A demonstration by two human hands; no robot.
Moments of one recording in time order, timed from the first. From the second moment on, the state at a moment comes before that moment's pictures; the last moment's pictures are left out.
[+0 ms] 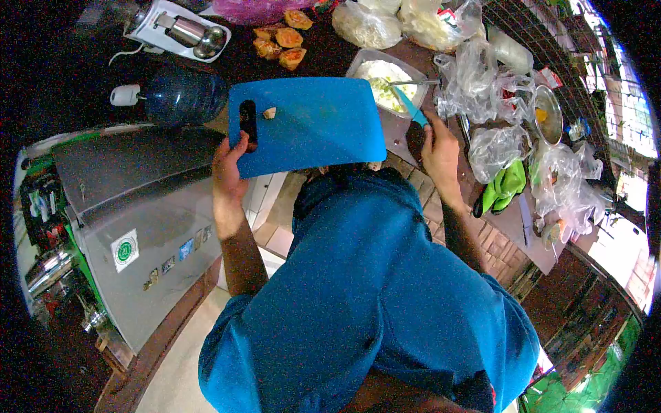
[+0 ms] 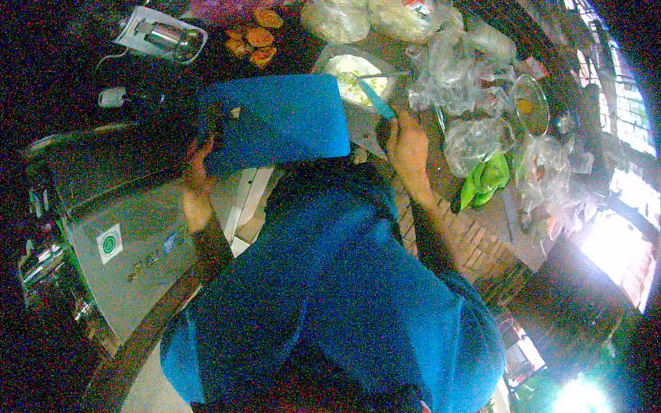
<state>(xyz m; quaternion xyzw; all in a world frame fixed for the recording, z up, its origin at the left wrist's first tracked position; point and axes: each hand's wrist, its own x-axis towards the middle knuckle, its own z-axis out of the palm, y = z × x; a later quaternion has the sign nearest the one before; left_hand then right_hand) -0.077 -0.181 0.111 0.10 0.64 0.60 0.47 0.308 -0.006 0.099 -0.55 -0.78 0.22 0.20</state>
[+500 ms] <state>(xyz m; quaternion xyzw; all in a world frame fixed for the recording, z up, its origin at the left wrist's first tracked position) -0.102 -0.207 0.123 0.04 0.68 0.61 0.42 0.305 0.035 0.047 -0.65 -0.65 0.27 0.29</state>
